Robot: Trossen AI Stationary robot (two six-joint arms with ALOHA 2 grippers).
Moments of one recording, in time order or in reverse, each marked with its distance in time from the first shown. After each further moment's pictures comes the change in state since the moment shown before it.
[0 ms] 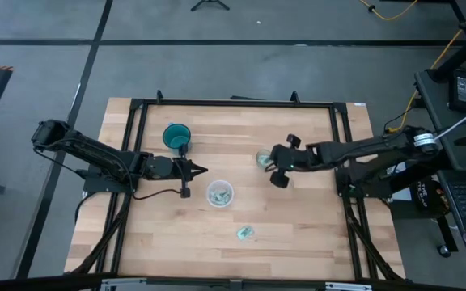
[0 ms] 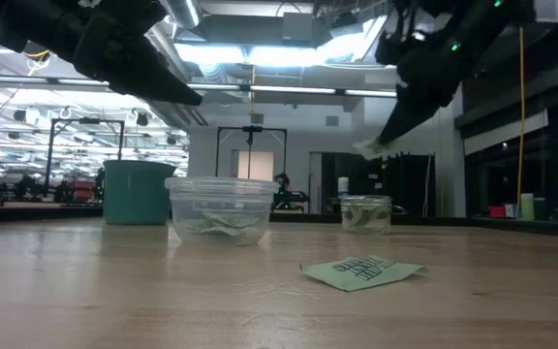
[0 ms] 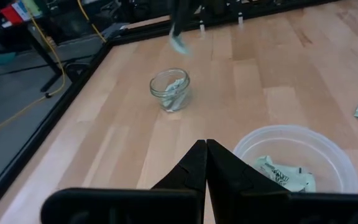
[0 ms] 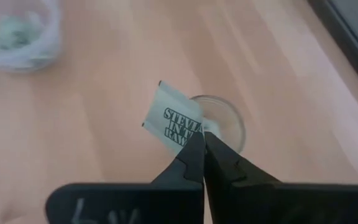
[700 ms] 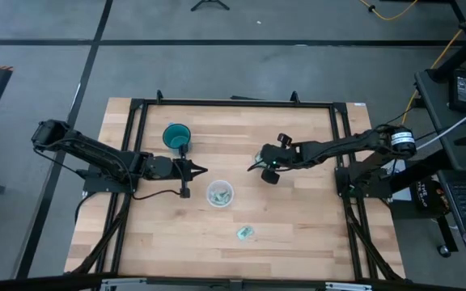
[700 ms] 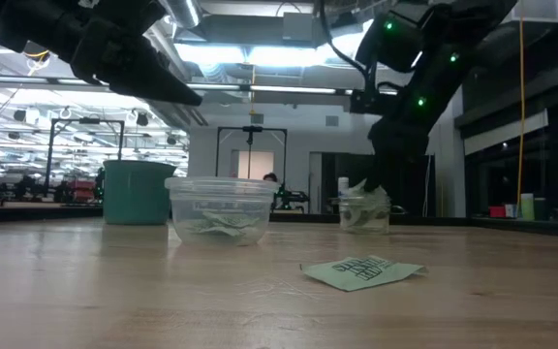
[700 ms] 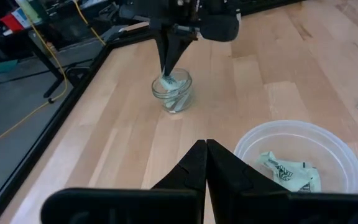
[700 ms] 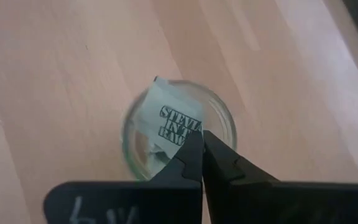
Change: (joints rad) left arm 0.000 0.000 0.000 -0.003 0.001 0.044; right arm -0.096 0.237 0.001 0.125 -0.001 -0.076
